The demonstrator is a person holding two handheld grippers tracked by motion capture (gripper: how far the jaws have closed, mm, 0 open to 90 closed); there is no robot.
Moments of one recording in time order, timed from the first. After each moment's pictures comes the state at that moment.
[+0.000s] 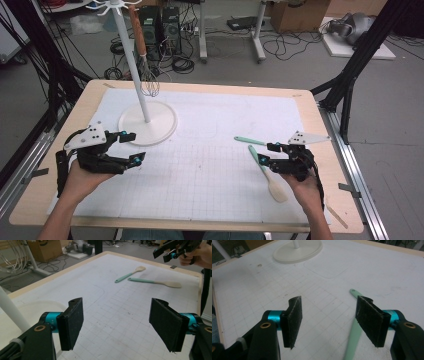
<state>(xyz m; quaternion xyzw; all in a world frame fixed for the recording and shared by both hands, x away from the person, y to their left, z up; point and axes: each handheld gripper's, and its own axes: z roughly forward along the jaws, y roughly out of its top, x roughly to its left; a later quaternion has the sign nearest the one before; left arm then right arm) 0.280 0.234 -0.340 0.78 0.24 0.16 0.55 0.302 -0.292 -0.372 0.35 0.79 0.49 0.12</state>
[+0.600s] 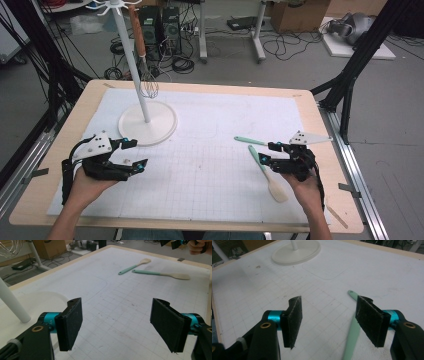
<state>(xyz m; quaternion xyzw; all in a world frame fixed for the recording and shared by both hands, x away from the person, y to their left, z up) 0.274 0.230 -0.362 0.79 0.25 0.18 0.54 0.301 -0.293 -0.371 0.35 0.79 0.49 0.12</state>
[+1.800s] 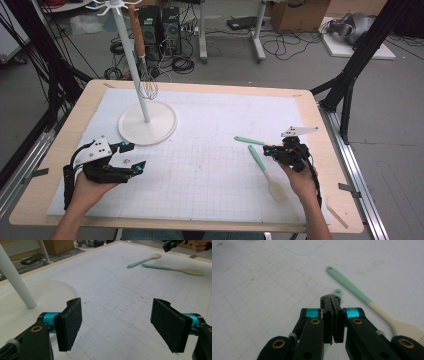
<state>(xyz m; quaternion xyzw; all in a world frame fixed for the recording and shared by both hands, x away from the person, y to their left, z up) 0.275 0.238 -0.385 0.78 0.27 0.19 0.53 0.339 -0.294 -0.395 0.41 0.81 0.40 0.11</state>
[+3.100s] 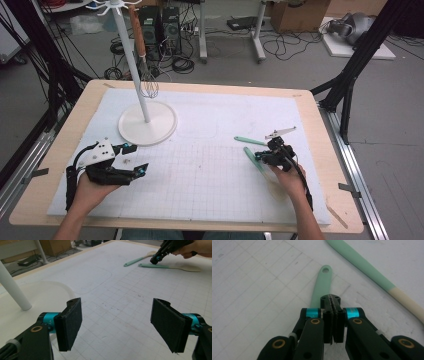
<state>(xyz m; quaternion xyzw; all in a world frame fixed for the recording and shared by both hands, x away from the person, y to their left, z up) 0.273 0.232 -0.387 0.78 0.26 0.19 0.53 0.360 -0.271 -0.431 0.41 0.85 0.32 0.08</state>
